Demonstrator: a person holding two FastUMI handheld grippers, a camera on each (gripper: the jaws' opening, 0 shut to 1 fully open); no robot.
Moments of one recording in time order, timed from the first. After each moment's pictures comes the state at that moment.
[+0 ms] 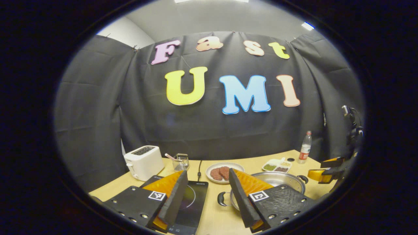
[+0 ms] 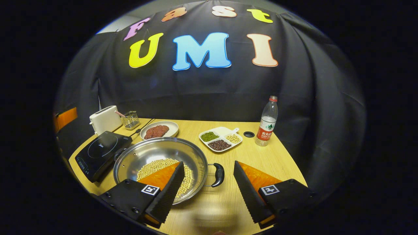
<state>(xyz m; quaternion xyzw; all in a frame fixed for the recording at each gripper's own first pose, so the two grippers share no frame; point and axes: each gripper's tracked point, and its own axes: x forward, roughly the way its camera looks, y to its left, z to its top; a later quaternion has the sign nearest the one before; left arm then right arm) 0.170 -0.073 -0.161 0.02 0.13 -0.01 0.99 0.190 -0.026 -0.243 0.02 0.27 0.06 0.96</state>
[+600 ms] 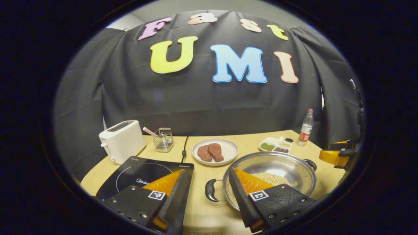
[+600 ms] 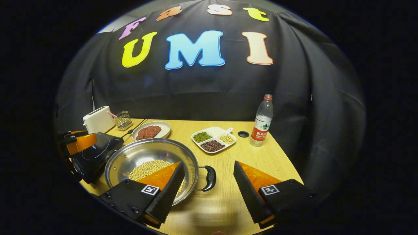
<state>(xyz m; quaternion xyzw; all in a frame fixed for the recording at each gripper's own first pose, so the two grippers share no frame) 0.214 -0.099 -0.274 0.01 0.25 -0.05 0.97 0.204 -0.038 -0.261 0.02 0.29 0.05 0.96</state>
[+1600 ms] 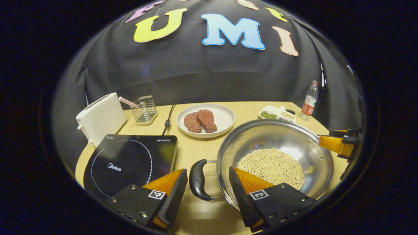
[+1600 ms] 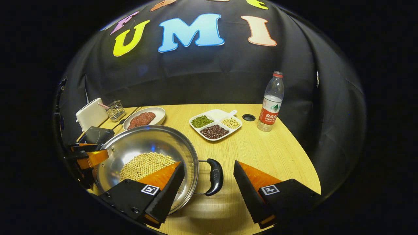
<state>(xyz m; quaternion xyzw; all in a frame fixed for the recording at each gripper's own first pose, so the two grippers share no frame) 0.226 -0.121 -0.375 0.02 0.38 -0.09 0.92 0.224 -0.025 -0.322 0.03 0.36 0.04 0.93</state>
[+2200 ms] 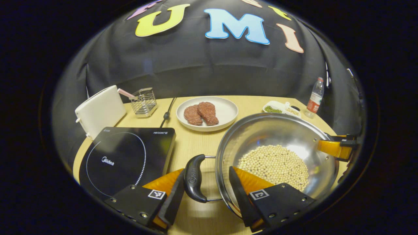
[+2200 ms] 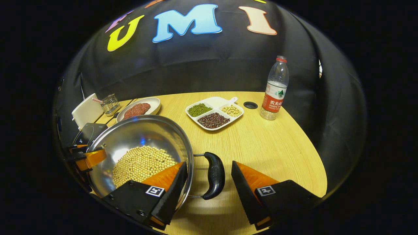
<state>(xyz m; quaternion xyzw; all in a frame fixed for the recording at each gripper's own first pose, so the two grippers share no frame) 0.227 -0.124 -0.397 0.01 0.40 -0.07 0.92 0.226 -0.022 -0.358 0.04 0.40 0.04 0.91</state>
